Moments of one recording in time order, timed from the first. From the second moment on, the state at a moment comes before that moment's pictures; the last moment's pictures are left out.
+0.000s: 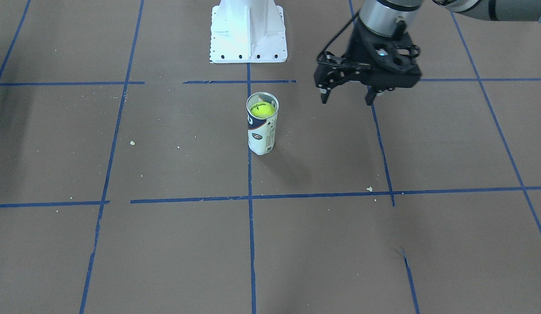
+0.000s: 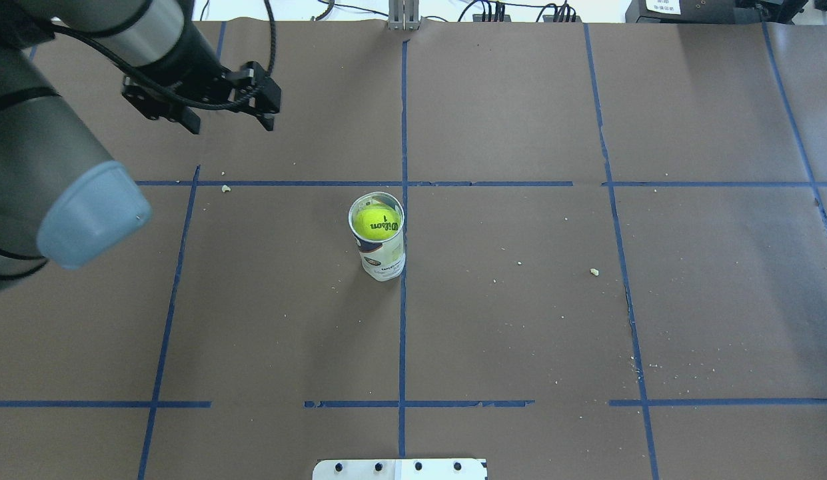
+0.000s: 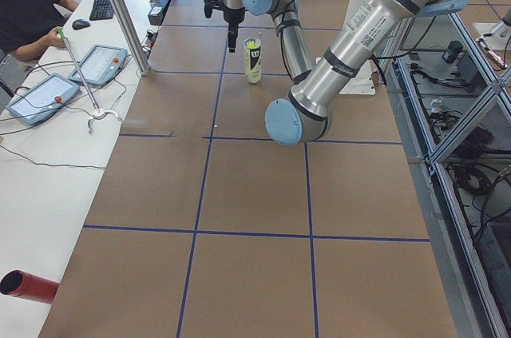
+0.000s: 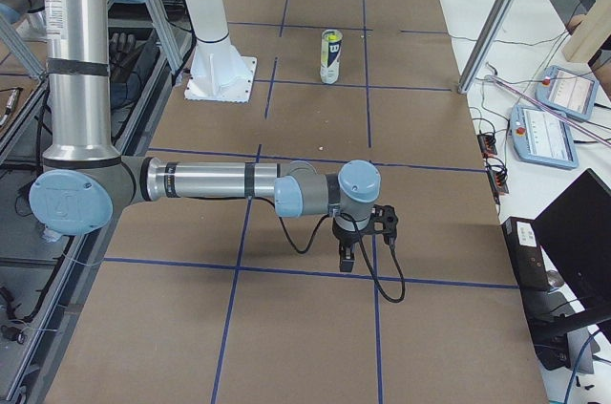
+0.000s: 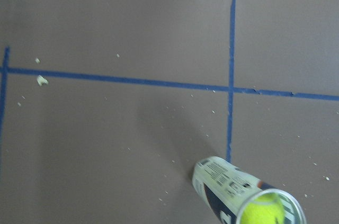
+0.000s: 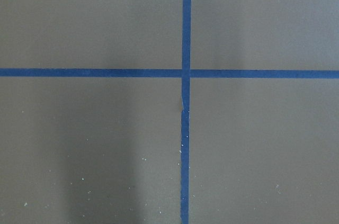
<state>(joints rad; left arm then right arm) -0.95 -2.24 -1.99 -1.21 -2.12 -0.85 1.46 -1.60 1.62 -1.49 2.30 0.16</state>
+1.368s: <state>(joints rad) -1.55 -1.55 -1.69 -1.56 -2.28 0.01 1.46 -1.60 1.62 -1.49 2.30 0.16</state>
